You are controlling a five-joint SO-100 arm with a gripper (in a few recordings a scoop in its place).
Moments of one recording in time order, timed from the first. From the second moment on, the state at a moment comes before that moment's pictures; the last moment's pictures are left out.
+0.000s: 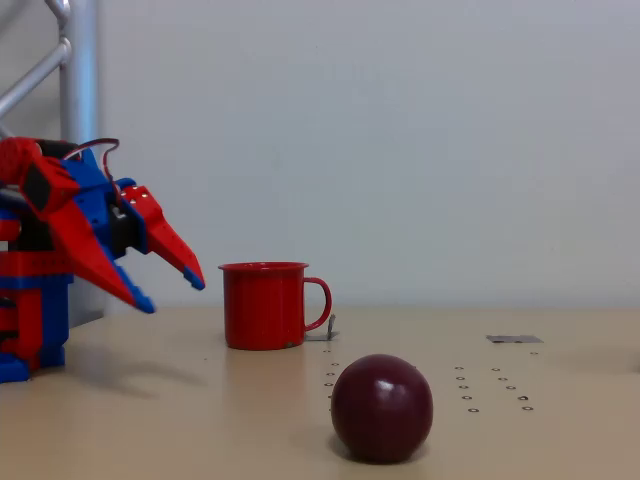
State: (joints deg) arm 33.7 157.3 157.5 38.2 -62.9
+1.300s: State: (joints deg) arm 33.0 87.5 114.2 6.9 -74.0
